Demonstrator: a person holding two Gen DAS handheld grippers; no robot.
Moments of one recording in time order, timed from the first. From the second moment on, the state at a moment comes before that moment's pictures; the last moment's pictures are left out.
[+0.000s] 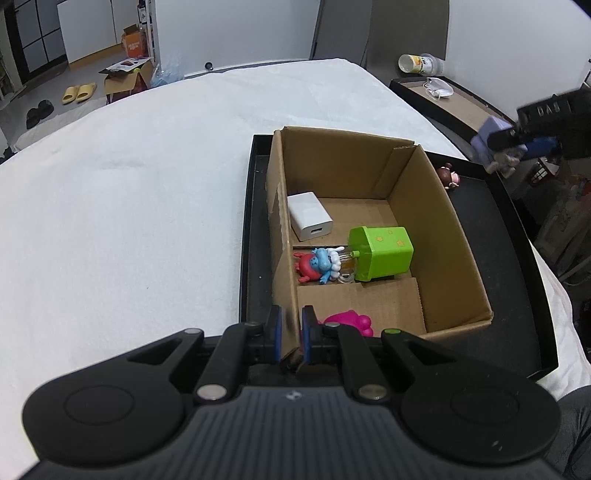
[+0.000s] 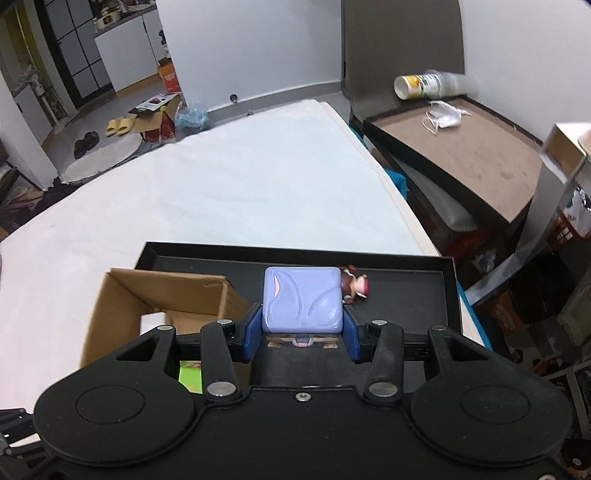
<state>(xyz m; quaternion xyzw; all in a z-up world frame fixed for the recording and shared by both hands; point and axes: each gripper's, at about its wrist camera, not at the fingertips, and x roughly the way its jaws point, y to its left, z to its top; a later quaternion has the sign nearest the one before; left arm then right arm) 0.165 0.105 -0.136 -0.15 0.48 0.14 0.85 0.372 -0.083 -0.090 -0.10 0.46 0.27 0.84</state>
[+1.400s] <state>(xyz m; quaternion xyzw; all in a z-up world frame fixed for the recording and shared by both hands) 0.159 0.115 -0.137 -0.17 0.46 0.11 0.86 0.322 -0.030 -0.073 -0.11 0.44 0.31 0.84</state>
